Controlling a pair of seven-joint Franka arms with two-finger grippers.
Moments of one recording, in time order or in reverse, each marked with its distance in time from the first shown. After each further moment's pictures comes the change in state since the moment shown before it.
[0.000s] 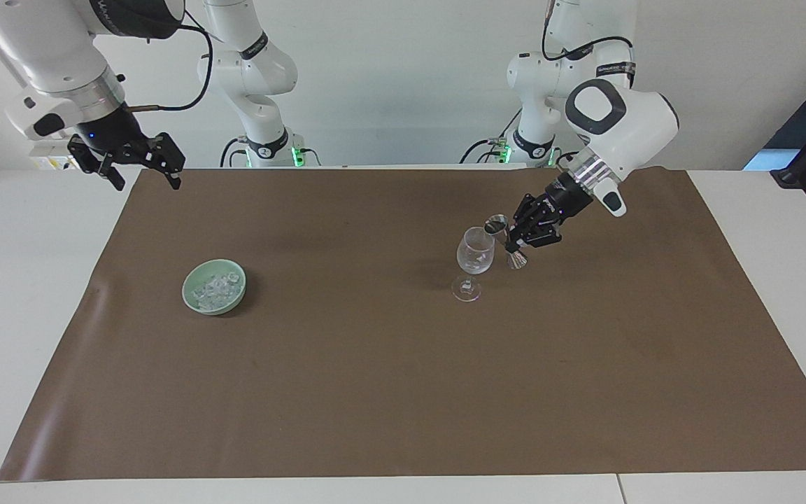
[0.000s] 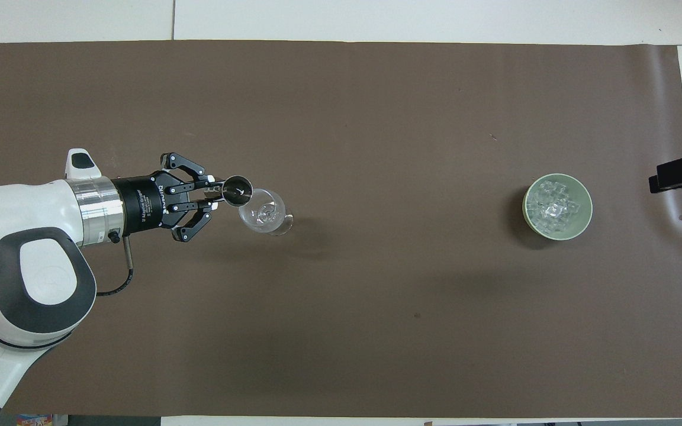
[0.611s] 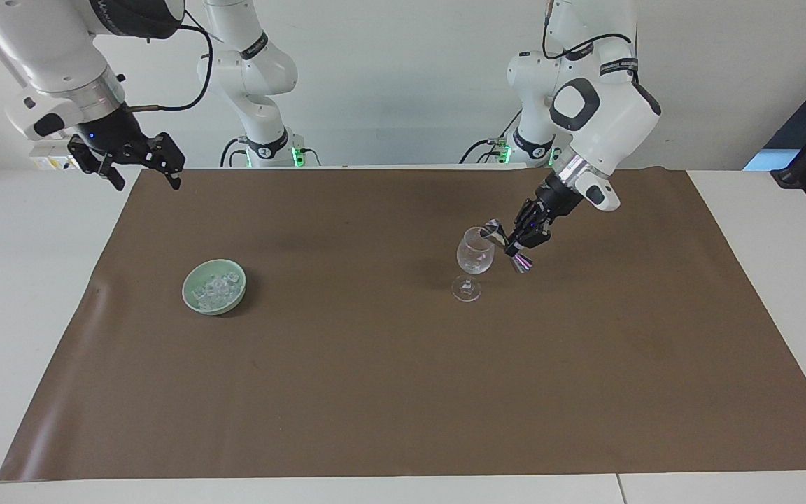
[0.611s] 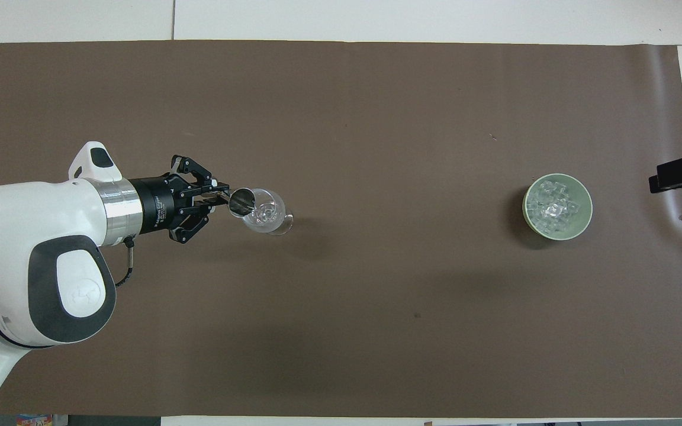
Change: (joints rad) left arm -0.033 0.001 -0.001 0.001 0.282 0.045 0.001; right arm 0.000 0.000 0.000 0.000 0.000 0.000 0.000
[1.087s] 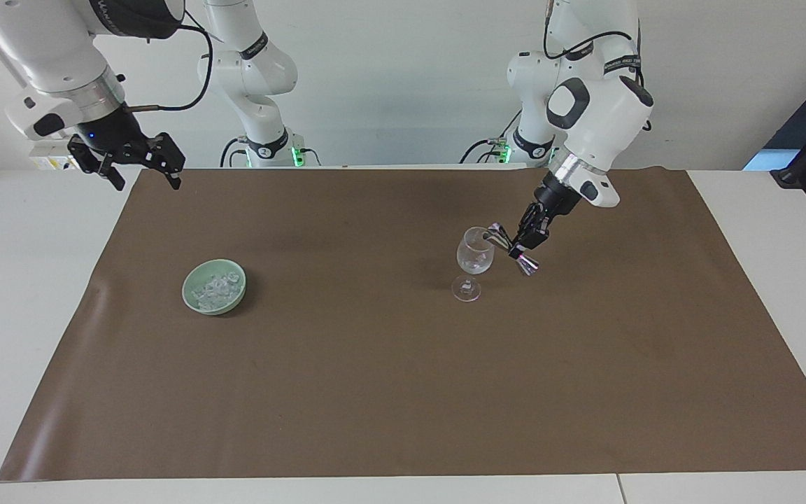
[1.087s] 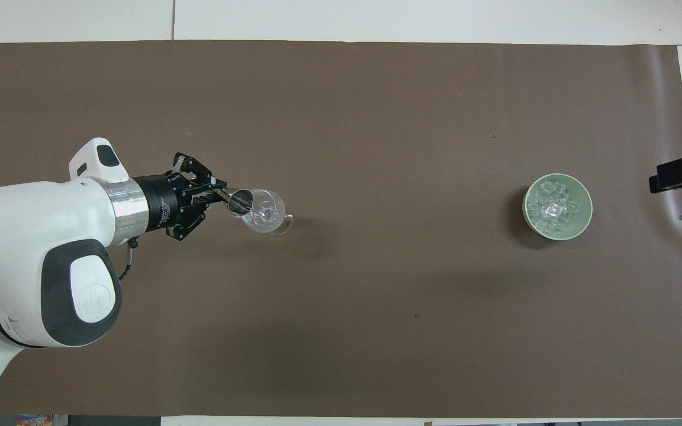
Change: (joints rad) left arm -0.005 0.000 -0.021 0.002 0.112 0.045 0.001; right arm 0.000 0.000 0.000 0.000 0.000 0.000 0.000
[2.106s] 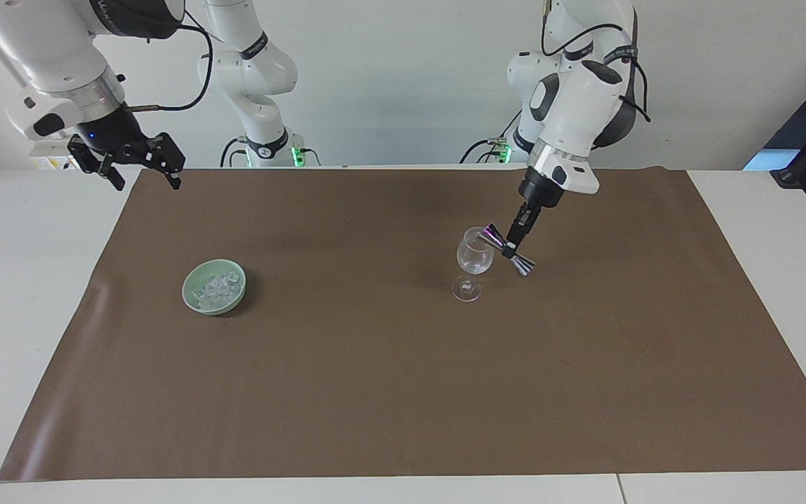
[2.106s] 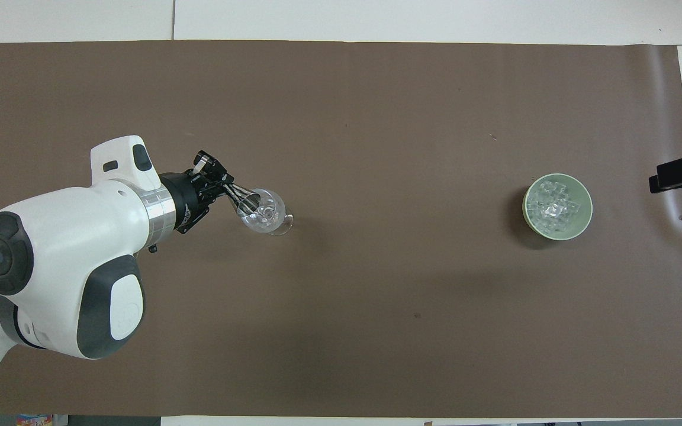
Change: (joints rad) left arm -0.010 -0.002 -0.049 0.017 0.265 0.065 -0.001; right arm 0.000 0.000 0.000 0.000 0.000 0.000 0.000
